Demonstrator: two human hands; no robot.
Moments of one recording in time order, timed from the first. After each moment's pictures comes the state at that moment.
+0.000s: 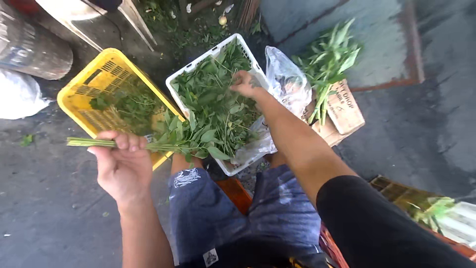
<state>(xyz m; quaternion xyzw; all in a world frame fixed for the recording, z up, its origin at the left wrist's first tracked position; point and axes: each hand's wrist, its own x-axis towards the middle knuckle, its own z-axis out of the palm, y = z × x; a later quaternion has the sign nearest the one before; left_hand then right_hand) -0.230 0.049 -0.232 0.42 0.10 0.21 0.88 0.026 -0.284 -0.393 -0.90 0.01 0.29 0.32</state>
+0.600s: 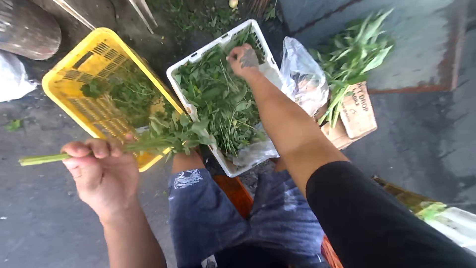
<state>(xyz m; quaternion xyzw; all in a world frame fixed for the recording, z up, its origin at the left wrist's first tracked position) -0.237 0.073 -0.248 0.45 0.12 0.23 0.85 0.083 -0.224 -0.420 -0.96 -0.05 0.18 0.19</state>
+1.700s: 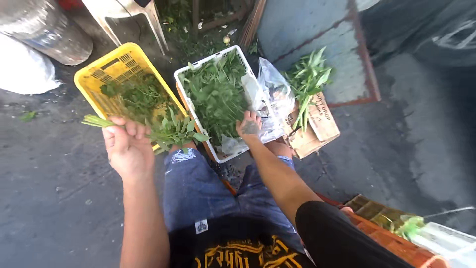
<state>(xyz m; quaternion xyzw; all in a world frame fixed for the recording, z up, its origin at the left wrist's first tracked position) -0.306 0.030 -0.205 0.45 0.11 0.28 0.84 -0.173 -0.306 -0.378 -0.98 0.06 0.16 0.06</state>
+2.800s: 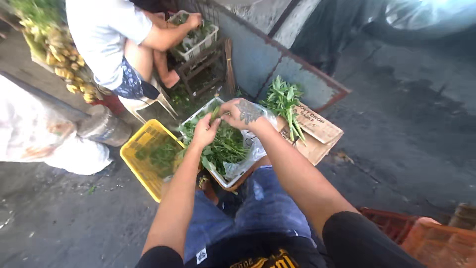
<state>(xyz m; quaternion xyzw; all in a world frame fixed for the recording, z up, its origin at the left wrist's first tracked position) -0.183 -0.137 -0.149 0.86 -0.12 0.00 0.49 -0.140 -0.331 -0.107 -0.93 -0.29 0.00 0.23</state>
